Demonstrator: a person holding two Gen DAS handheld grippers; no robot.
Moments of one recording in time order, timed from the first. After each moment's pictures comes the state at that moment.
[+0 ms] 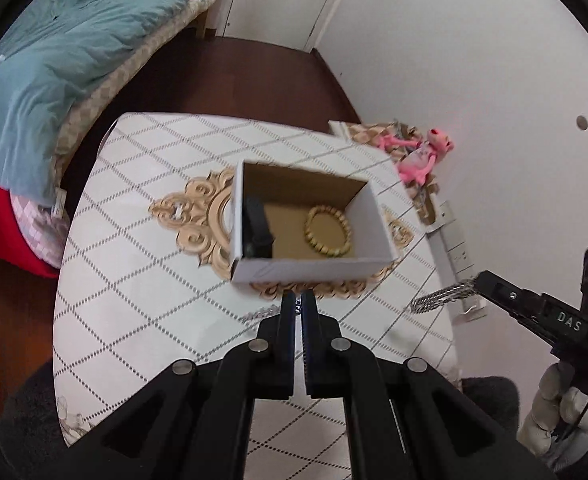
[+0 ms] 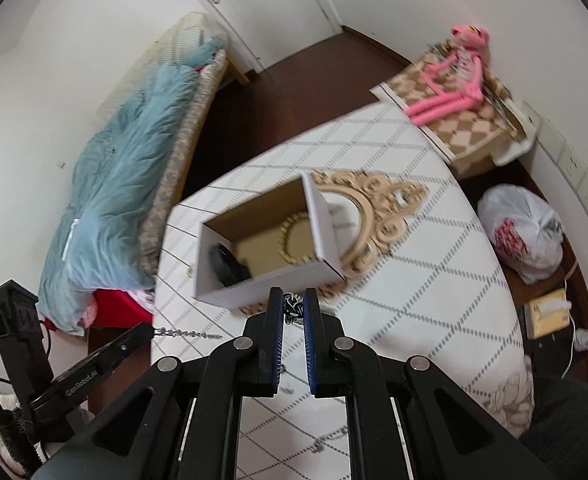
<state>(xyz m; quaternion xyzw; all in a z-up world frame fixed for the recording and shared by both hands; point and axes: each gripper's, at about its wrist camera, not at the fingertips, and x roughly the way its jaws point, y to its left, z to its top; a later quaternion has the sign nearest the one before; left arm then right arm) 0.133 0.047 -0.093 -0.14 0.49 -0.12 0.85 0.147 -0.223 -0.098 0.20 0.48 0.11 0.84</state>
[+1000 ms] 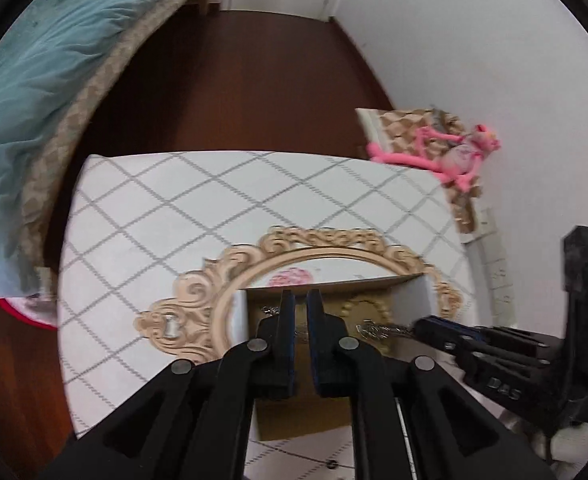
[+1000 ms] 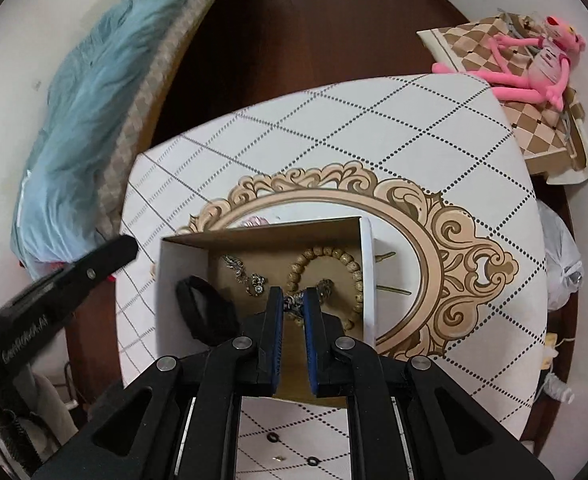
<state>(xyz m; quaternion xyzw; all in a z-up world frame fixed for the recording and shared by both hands) 0.295 0.033 -0.112 -0.09 0.56 -0.08 0.82 0.322 -0.152 -0.167 0.10 0.63 0.14 0.76</state>
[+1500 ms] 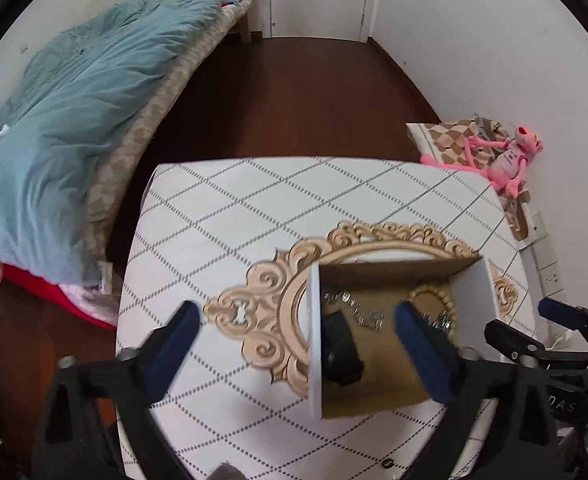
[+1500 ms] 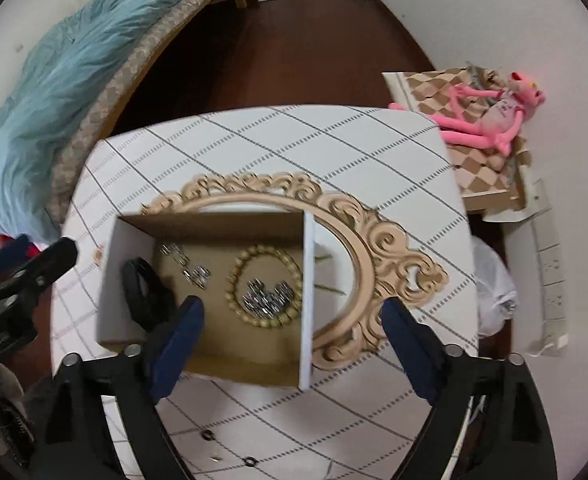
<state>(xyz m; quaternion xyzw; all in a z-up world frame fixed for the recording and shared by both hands) 0.248 0.046 -0.114 -0.03 0.52 0.01 0.85 0.289 -0.150 -0.154 -0.02 0.59 0.06 0.81</state>
